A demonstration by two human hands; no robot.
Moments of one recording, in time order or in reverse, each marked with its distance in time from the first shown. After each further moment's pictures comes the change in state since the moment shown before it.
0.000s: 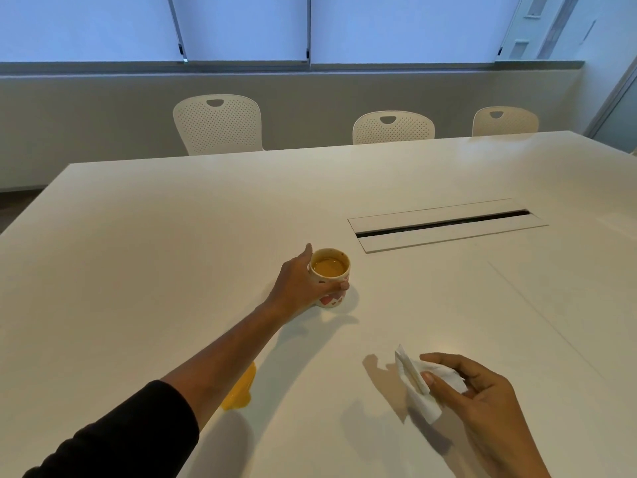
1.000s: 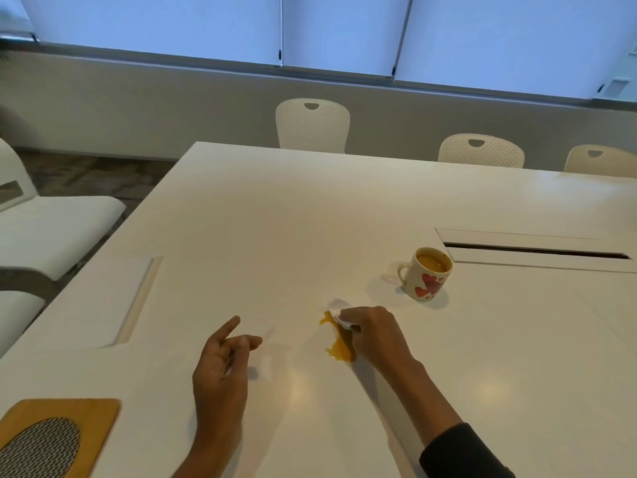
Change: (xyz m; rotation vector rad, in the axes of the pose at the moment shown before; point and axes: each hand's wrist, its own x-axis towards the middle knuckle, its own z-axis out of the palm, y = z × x) left_hand -0.308 -0.102 -0.134 -0.623 0.827 -0.315; right_hand 0.014 -0.048 0.273 -0.732 -0.317 -0.675
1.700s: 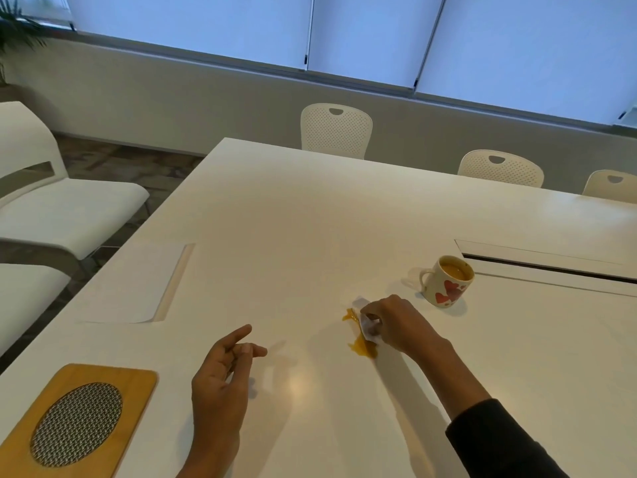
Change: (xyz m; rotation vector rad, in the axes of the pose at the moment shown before) left_hand -0.012 -0.004 -0.053 -0.027 0.016 -0.054; right_hand 0.029 -0.013 -0.026 -0.217 -0.377 -0.112
